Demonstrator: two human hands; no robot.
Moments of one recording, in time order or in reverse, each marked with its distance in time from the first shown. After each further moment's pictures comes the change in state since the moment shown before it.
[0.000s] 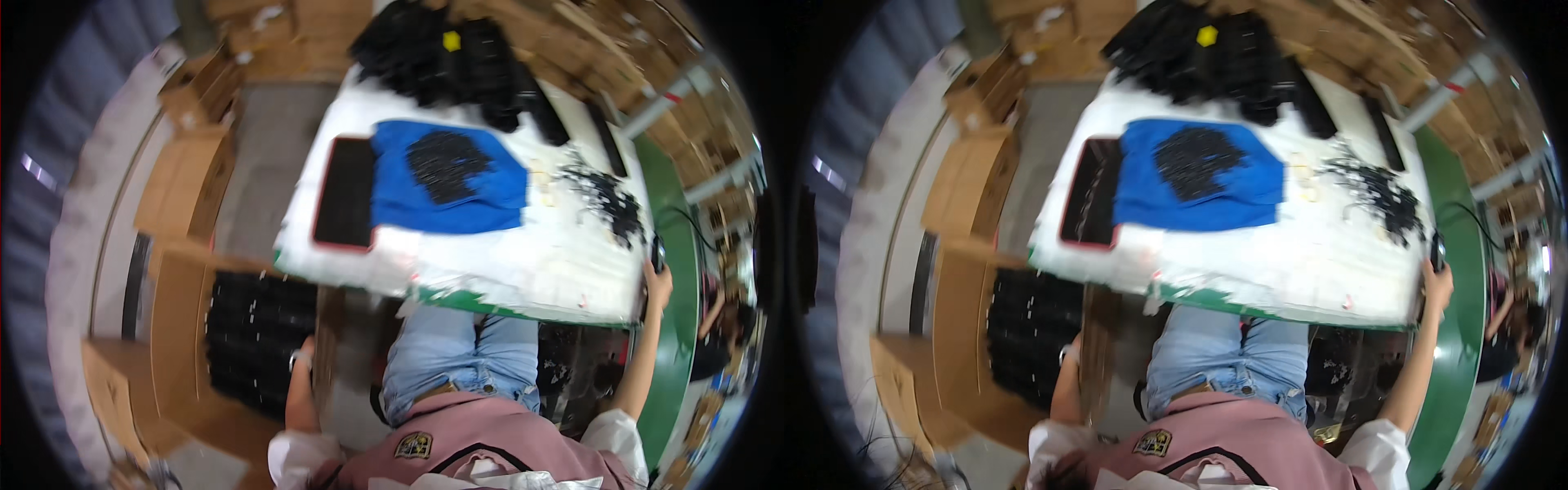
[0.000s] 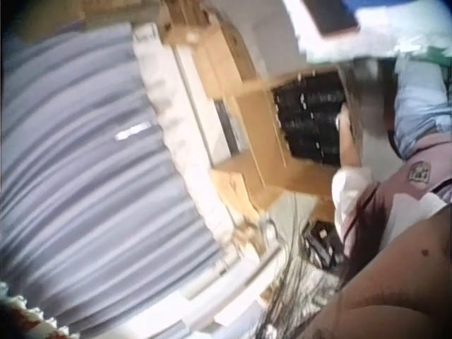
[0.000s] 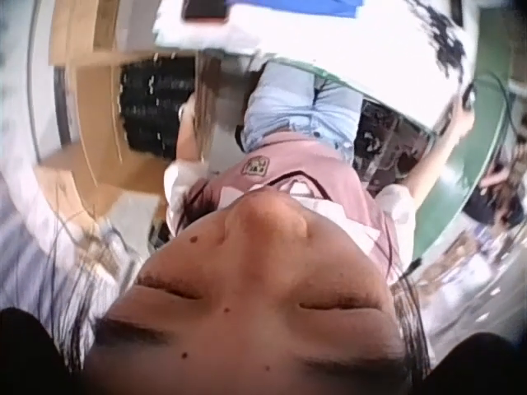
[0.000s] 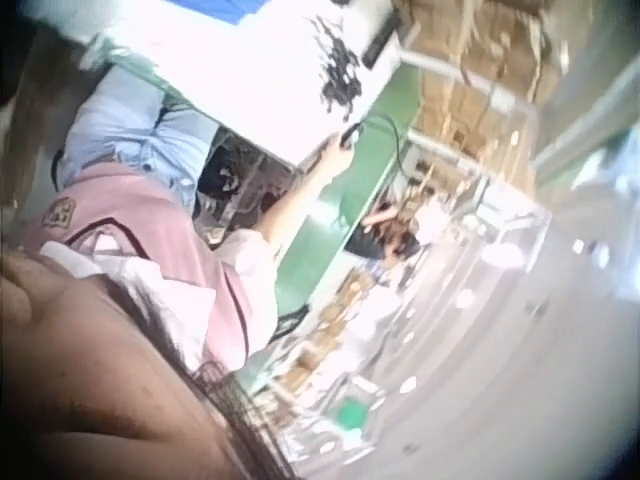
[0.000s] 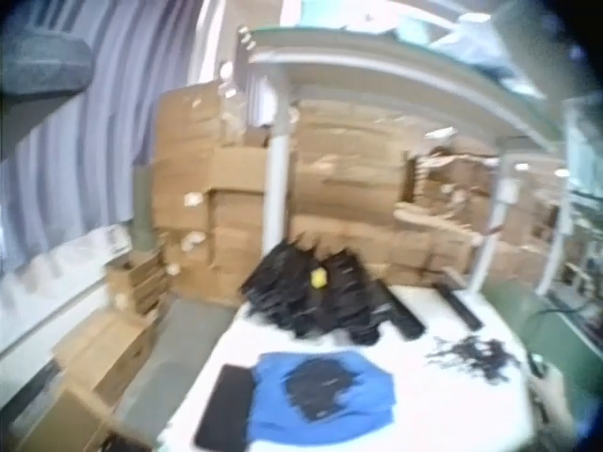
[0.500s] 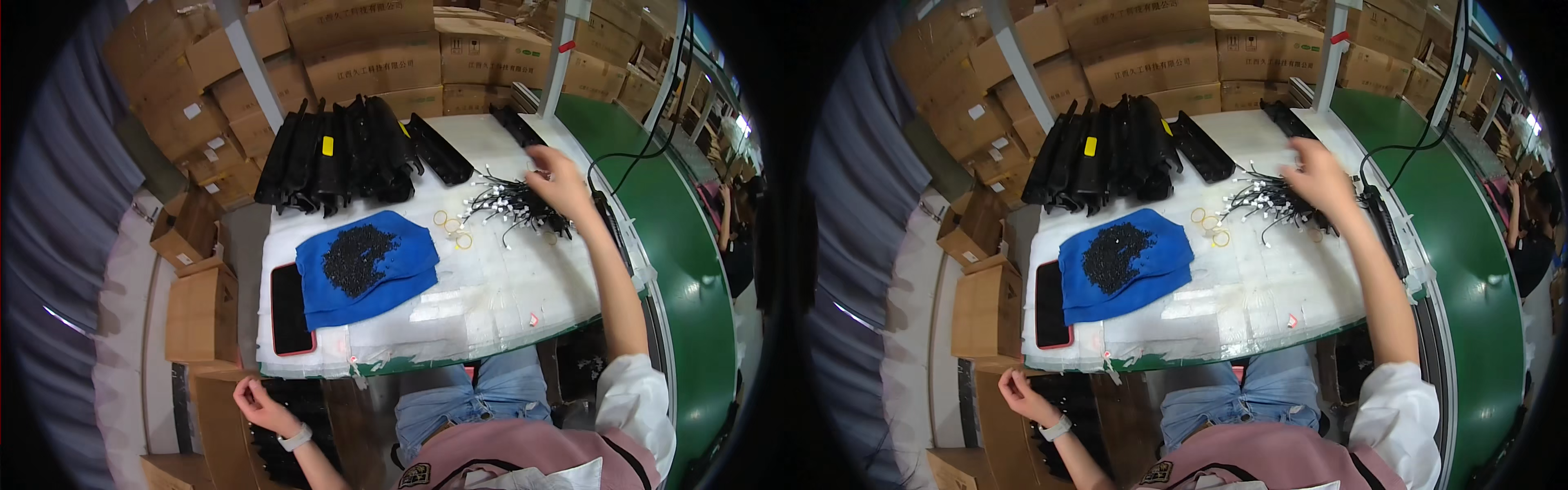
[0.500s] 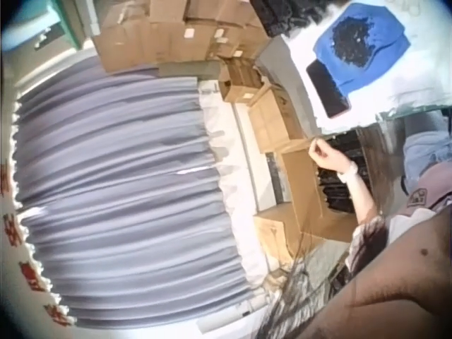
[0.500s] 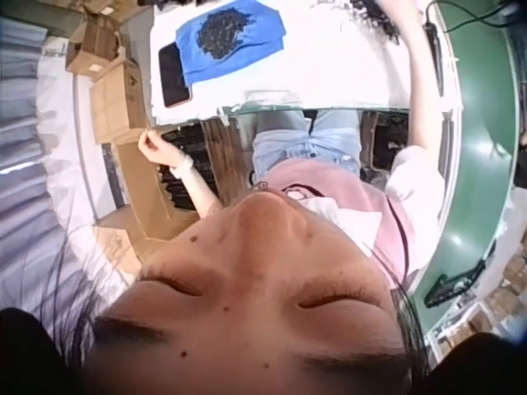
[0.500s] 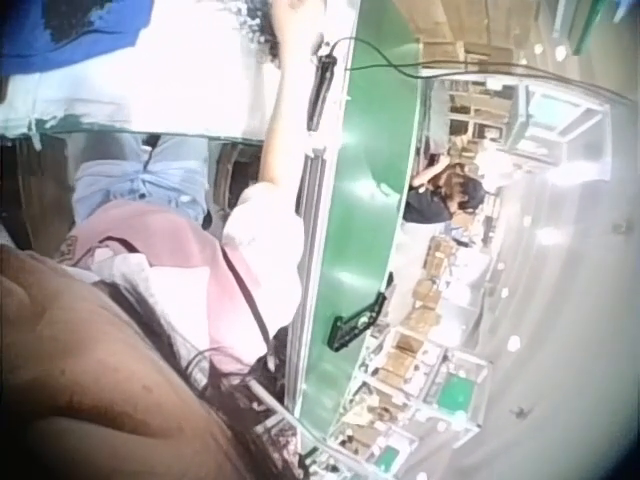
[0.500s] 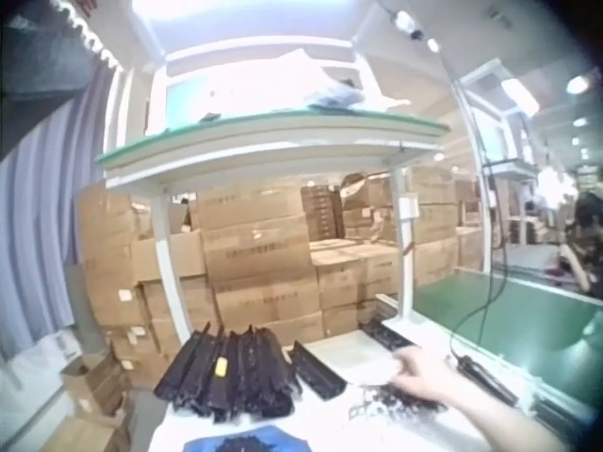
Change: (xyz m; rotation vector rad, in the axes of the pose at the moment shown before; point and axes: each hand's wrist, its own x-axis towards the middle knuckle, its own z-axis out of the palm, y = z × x) left_hand -0.261 0.445 0.076 -0.080 1.053 1.075; right_hand 0.001 -0.202 -0.012 0.673 -0.056 -0.704
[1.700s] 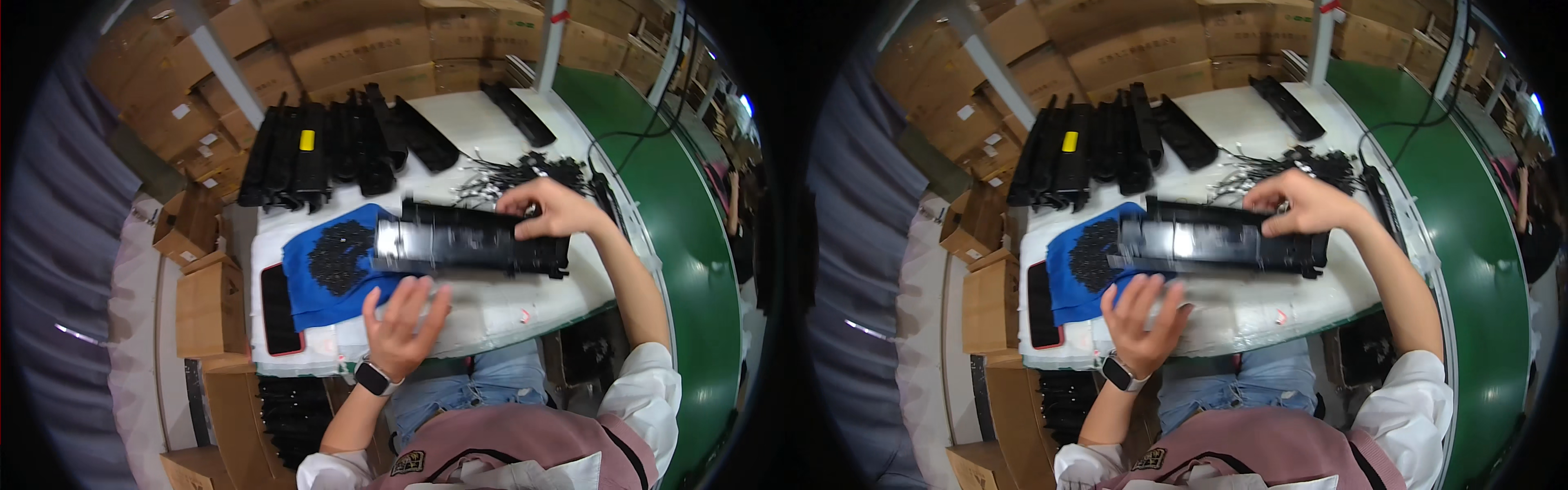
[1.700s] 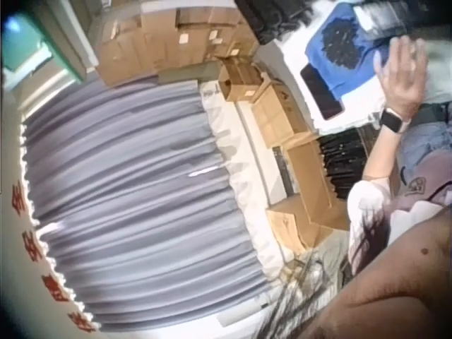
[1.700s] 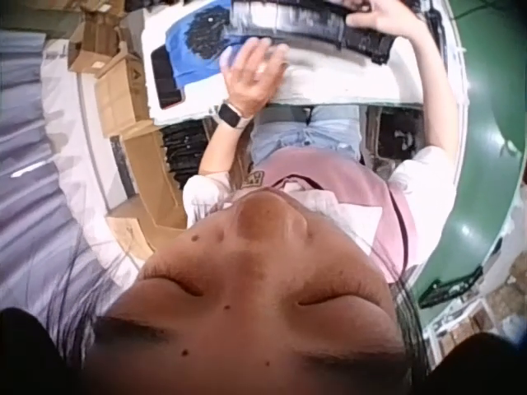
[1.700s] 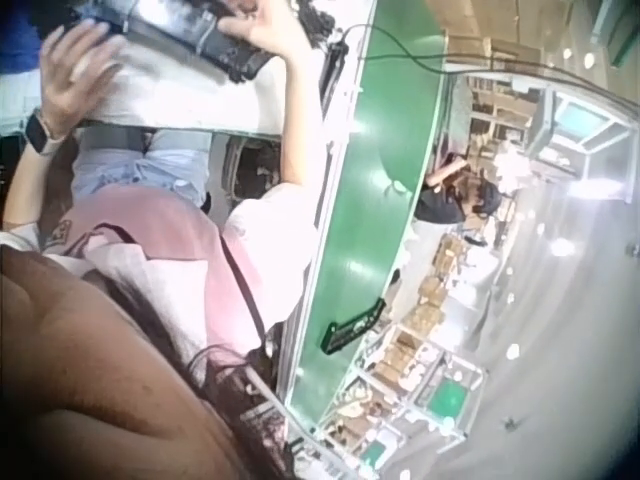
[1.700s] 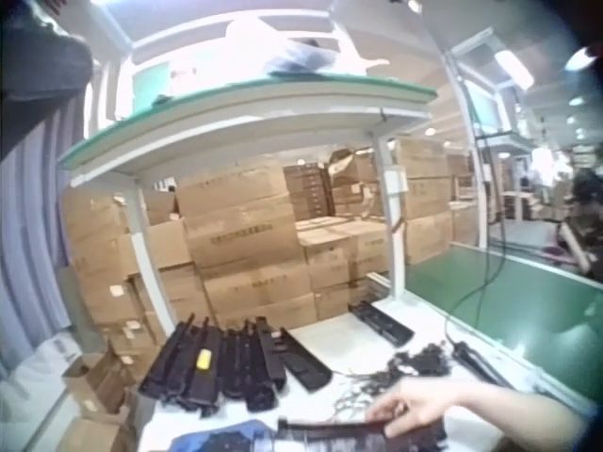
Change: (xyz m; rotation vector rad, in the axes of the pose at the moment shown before) left_hand -0.093 0.172 0.167 0.071 -0.608 1.194; right_hand -0.017 -0.012 -0.033 0.484 -0.853 -0.113
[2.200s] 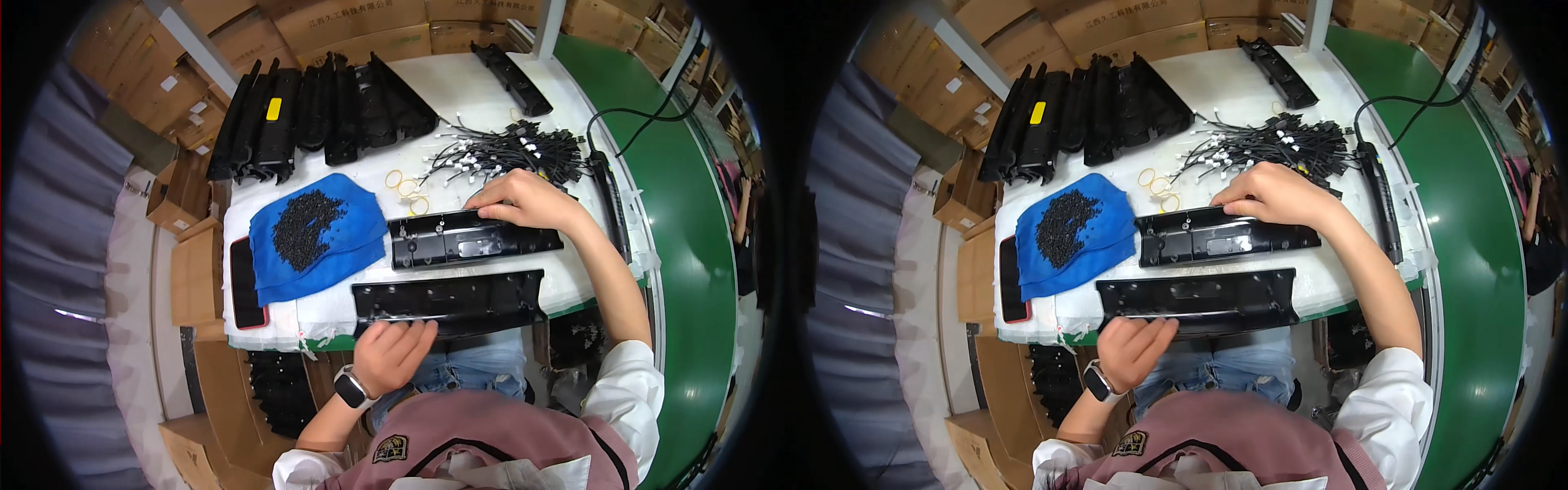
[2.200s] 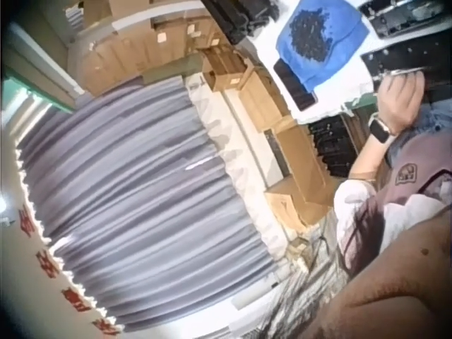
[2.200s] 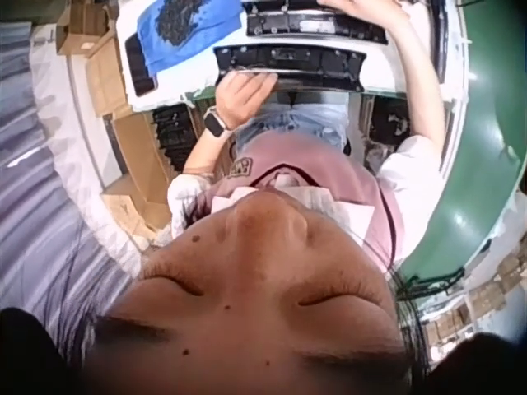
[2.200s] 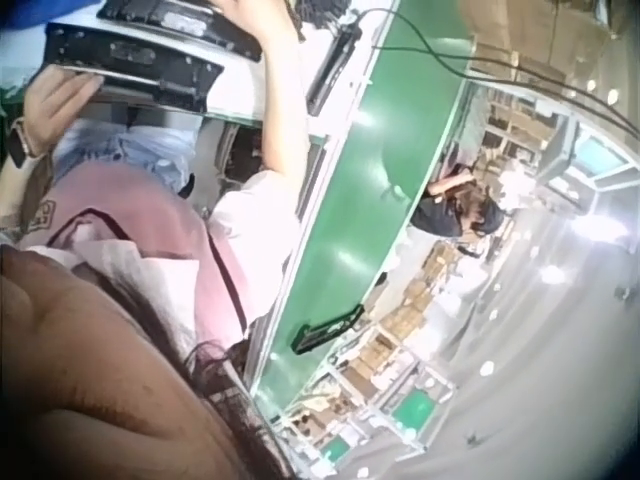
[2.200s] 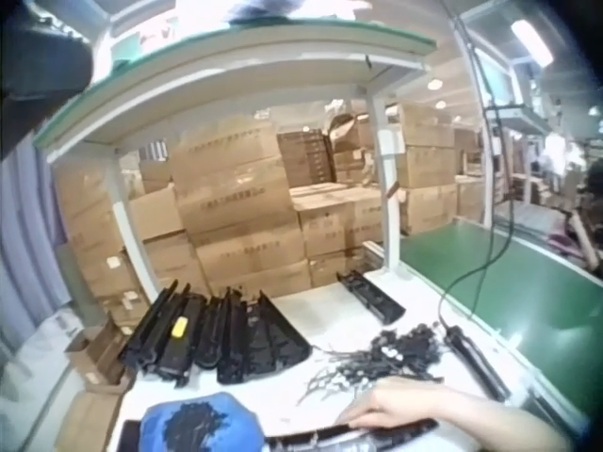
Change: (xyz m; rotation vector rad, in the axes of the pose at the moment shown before) left_hand -0.014 0.042 -0.006 -0.312 -0.316 0.106; right_hand -0.003 0.047 0.015 -0.274 0.009 -0.175
